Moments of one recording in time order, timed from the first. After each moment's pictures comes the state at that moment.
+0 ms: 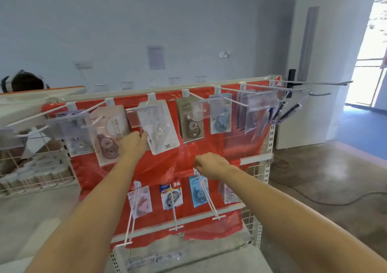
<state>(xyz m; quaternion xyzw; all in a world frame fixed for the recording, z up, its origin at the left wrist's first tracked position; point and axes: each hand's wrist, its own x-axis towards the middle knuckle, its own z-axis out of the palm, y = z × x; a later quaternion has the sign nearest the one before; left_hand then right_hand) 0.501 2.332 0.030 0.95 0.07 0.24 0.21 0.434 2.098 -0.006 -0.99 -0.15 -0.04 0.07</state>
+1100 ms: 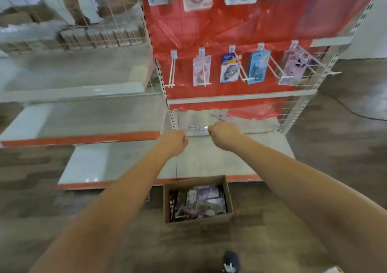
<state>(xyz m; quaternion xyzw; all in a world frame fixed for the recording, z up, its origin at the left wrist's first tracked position) 0.172 2.475 -0.205 0.99 -0.04 -0.14 0.06 0.198 2.295 -0.193 -0.97 -0.21 0.10 -0.03</state>
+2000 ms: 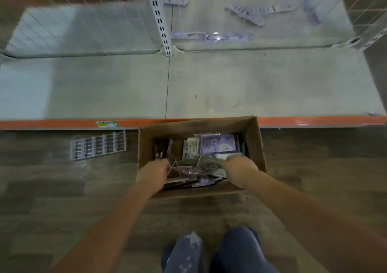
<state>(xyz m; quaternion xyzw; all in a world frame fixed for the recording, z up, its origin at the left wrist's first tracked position) 0.126 2.538 -0.749 0.94 0.10 -0.32 0.11 0.174 2.300 -0.754 -0.88 -0.27 0.37 -0.09</state>
